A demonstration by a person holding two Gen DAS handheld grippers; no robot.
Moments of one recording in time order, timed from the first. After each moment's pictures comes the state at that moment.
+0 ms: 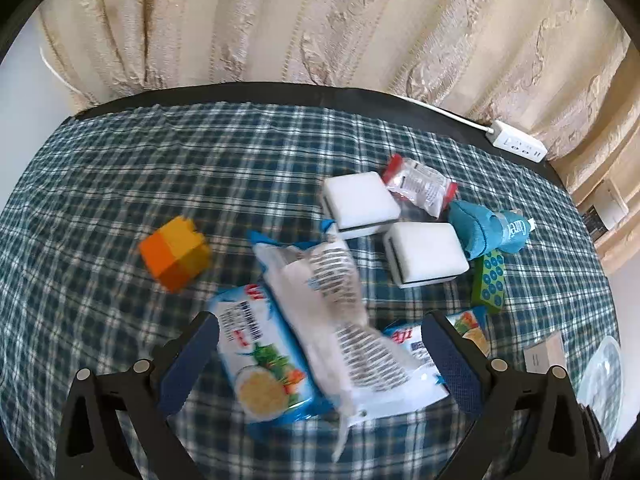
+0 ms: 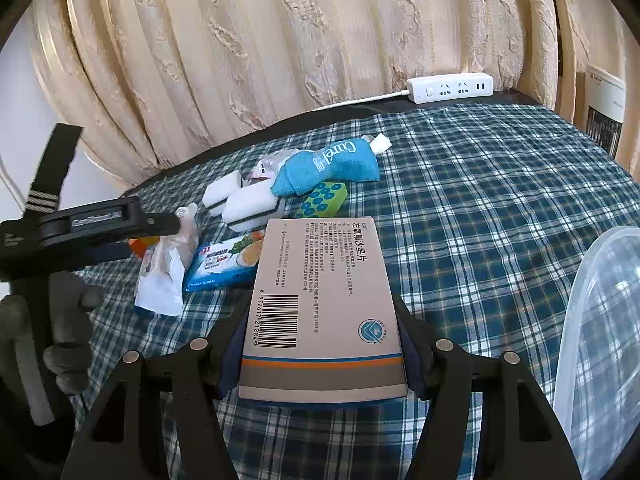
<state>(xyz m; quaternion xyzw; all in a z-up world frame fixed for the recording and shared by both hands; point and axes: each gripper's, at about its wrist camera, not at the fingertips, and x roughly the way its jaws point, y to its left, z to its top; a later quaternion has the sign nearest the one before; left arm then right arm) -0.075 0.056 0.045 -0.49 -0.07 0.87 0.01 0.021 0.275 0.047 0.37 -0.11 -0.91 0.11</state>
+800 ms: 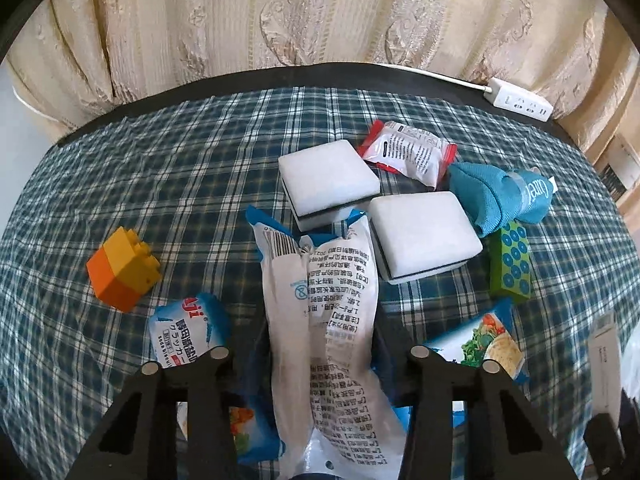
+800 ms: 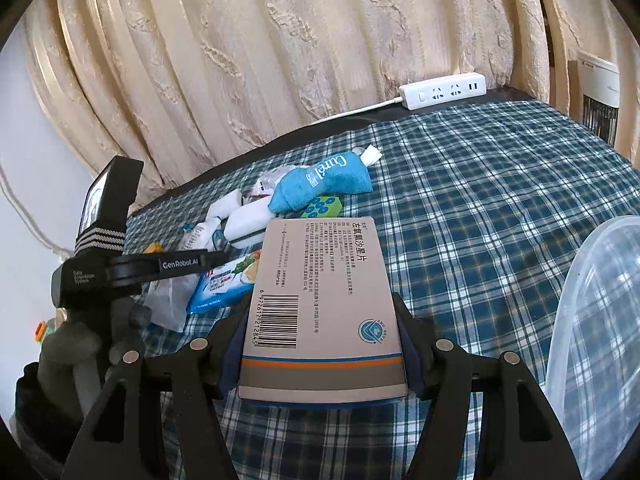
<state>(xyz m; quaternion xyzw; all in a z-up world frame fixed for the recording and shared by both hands) -0.090 0.091 0.015 -0.50 -0.01 0.87 0.01 0.024 0.289 0.051 0.36 -0.14 -0.92 0.12</state>
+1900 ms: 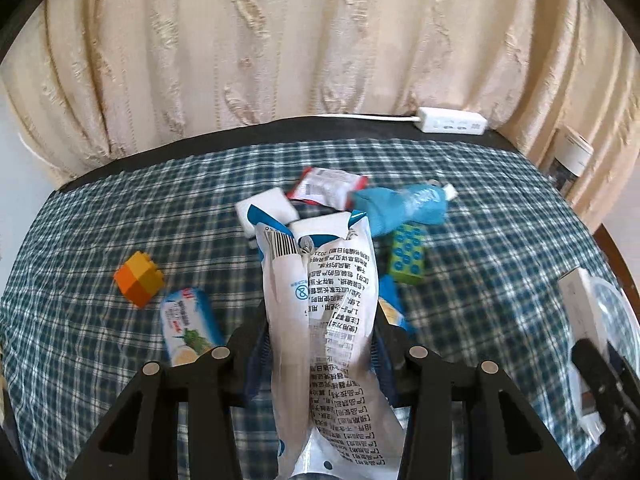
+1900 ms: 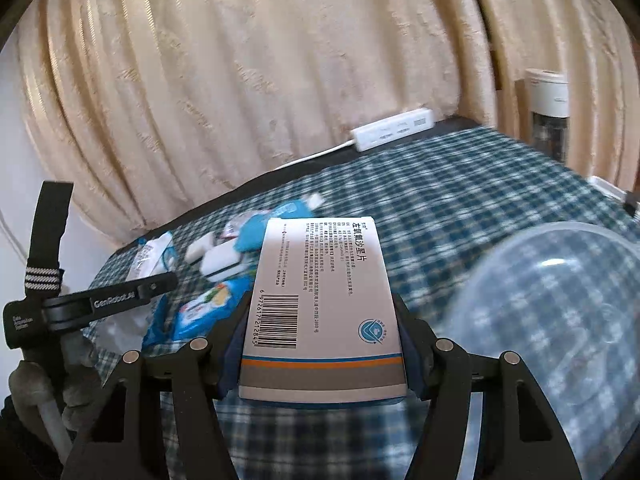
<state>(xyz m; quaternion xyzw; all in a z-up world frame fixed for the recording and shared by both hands) -0.030 0.133 0.070 -0.43 0.02 0.90 0.05 0.070 0.340 0.078 0.30 -0.16 -0.94 0.04</state>
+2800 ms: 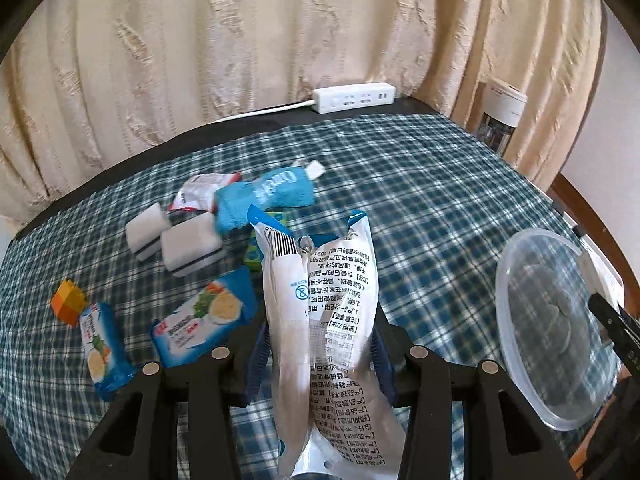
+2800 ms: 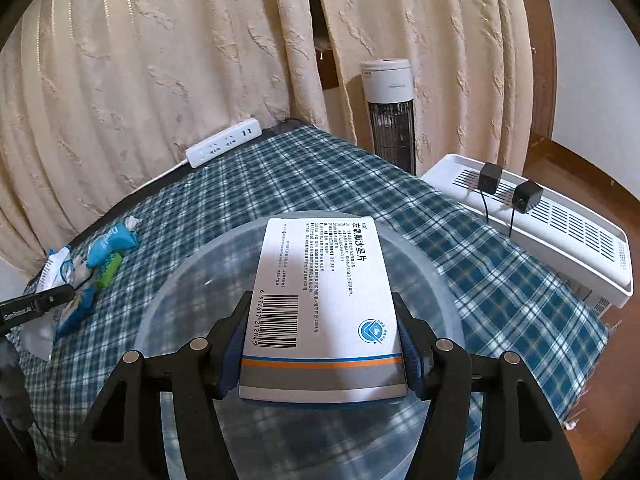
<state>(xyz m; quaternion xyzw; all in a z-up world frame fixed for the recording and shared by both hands) -0.006 0.232 0.068 -0.44 0.07 0.89 0.14 0.129 0.508 0.061 0.33 -0.16 -0.92 -0.14</state>
